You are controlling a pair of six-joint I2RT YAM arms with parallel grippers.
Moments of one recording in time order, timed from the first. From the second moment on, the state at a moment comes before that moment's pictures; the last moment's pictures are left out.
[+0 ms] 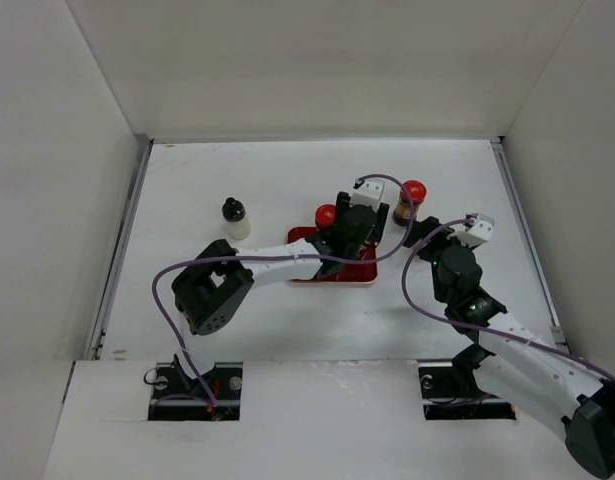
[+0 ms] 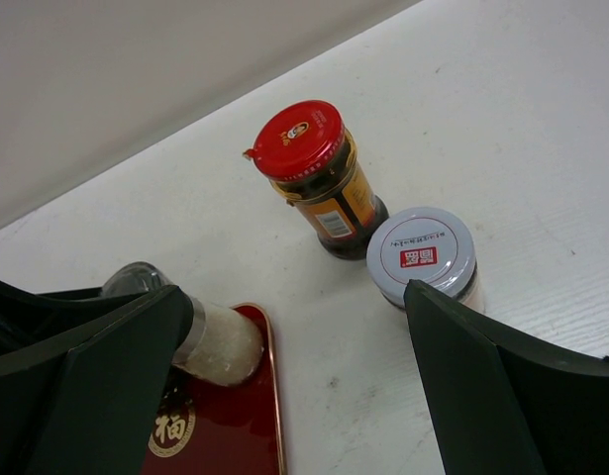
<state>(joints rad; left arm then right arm) -0.98 1.89 1.26 0.28 -0.56 -0.26 0.53 0.79 0.38 0.30 0.65 0.52</state>
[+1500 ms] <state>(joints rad) -0.50 1.23 0.67 0.23 -0.70 -0.38 0.53 0.87 0.38 0.30 0.65 0.52</state>
